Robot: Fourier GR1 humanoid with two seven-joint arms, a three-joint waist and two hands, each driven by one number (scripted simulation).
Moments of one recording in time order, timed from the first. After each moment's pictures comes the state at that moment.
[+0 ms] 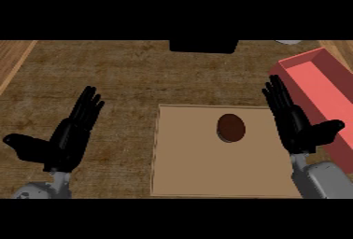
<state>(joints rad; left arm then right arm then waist) -0.09 0.36 -0.26 -1.64 0.42 0.26 0.05 -0.23 -0.42 0.31 -1.43 -0.48 -0.26 -0.13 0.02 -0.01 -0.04</state>
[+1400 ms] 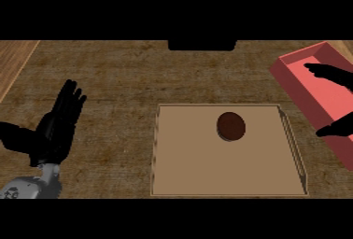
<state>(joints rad) -0.11 0.36 -0.16 -1.62 0.37 0.32 0.11 -0.49 -0.91 0.33 -1.13 -0.15 0.29 -0.14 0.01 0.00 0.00</state>
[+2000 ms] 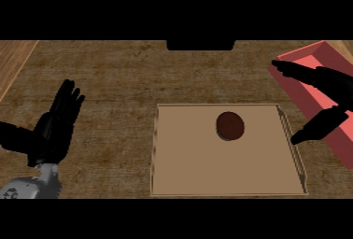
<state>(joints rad) -0.10 0.32 -0.11 -1.63 0.33 0.29 0.13 -0.51 -0.77 0.27 -1.41 -0.20 0.41 0.24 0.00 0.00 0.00</state>
